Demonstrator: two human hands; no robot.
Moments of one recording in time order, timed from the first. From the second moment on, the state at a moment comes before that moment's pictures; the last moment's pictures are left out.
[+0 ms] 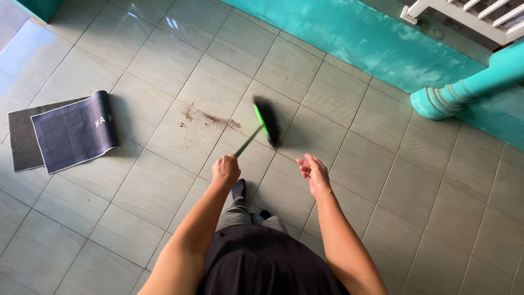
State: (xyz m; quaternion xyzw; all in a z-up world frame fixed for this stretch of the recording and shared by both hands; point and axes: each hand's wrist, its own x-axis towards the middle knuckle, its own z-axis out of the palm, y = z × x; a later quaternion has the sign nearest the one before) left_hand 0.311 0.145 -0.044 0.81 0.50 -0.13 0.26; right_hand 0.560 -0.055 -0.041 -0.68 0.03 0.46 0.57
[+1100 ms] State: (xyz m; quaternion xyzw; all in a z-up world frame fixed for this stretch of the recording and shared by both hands) left_hand 0.364 0.271 -0.101 0.81 0.51 -0.15 0.26; right_hand 0.597 0.002 -0.070 -0.77 -0.03 0.40 0.50
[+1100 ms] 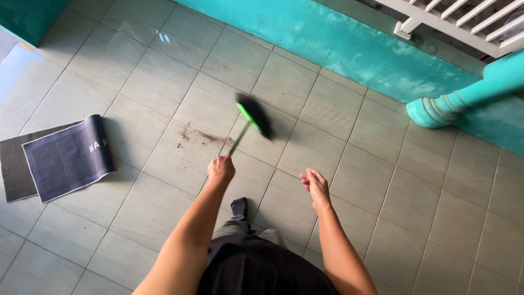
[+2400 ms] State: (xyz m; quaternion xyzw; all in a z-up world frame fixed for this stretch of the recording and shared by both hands) left_hand 0.573 0.359 -0.046 0.78 0.55 -0.15 0.25; right_hand 0.840 0.151 -0.081 -0.74 -0.16 0.46 0.46
